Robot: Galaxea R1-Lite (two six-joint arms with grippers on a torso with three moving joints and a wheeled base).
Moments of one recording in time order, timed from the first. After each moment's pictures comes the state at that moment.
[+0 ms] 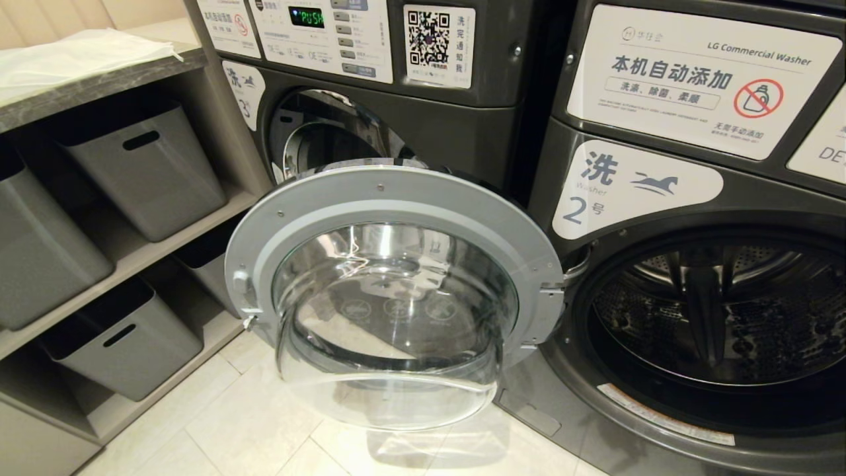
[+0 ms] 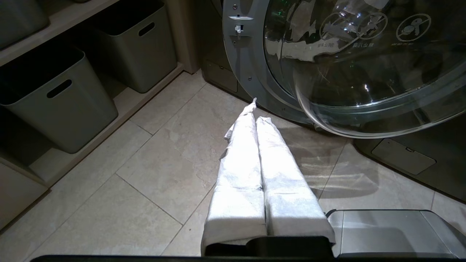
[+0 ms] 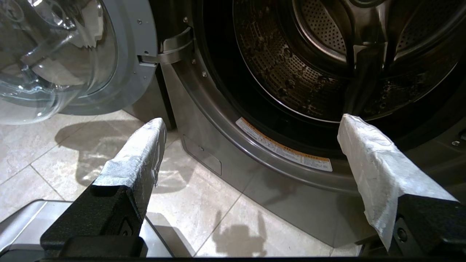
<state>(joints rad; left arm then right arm) 0.00 0.00 0.00 0.02 0.00 0.02 0.00 0.02 0.00 0.00 0.02 -0.05</state>
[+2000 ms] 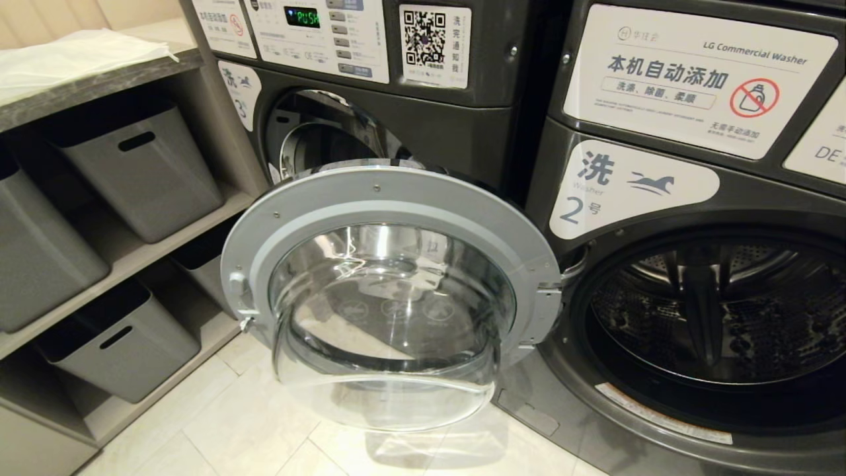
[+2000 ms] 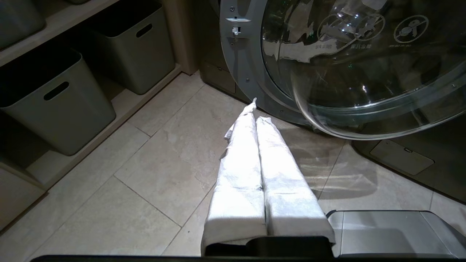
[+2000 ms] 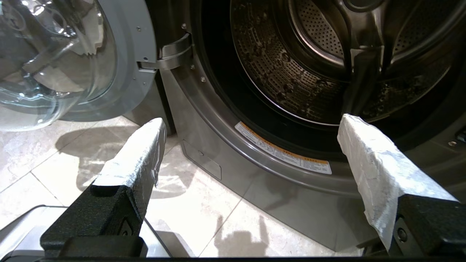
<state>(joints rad) 0.00 0.00 0.00 0.01 0.00 0.02 0.01 0.00 0.00 0.00 0.02 -0.04</state>
